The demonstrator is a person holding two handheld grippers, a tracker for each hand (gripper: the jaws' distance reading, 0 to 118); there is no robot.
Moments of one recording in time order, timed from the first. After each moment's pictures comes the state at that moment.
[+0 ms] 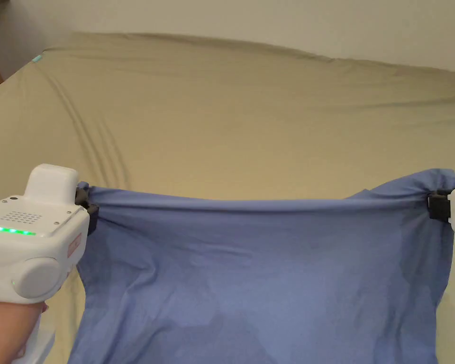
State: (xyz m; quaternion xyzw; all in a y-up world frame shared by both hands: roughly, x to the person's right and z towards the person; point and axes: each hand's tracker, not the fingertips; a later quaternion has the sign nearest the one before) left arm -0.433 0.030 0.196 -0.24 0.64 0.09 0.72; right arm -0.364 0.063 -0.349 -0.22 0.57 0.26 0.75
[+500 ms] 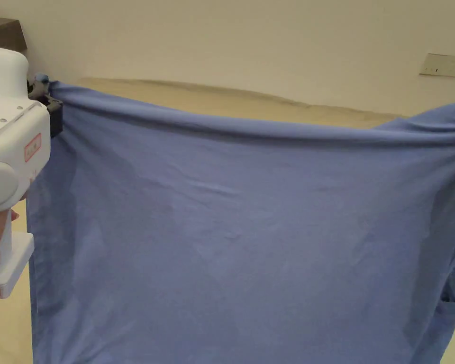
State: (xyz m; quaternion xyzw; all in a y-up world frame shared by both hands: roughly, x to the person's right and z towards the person) left arm -0.361 0.223 0.218 -0.08 0.69 -0.04 0.72; right arm -0.203 0.248 -0.293 -0.03 0.58 0.11 0.81
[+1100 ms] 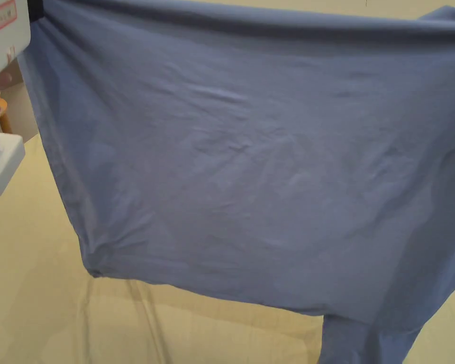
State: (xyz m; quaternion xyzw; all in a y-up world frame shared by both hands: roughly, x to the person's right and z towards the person) left arm -0.354 0.372 0.217 0.01 0.69 -0.10 0.72; right arm -0.177 0.380 -0.264 0.12 0.53 0.05 0.84
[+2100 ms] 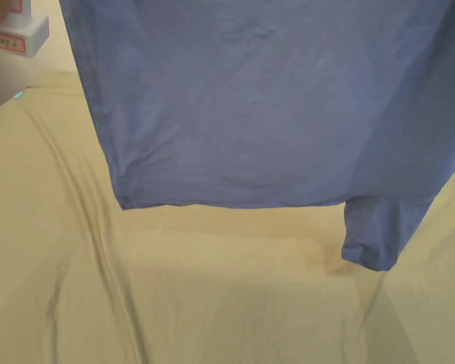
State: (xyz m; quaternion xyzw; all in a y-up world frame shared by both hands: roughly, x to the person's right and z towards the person) left arm -0.560 0.404 0.121 -0.05 0.69 -0.09 0.71; right arm -0.407 0.415 -0.341 0.18 0.43 0.08 0.88
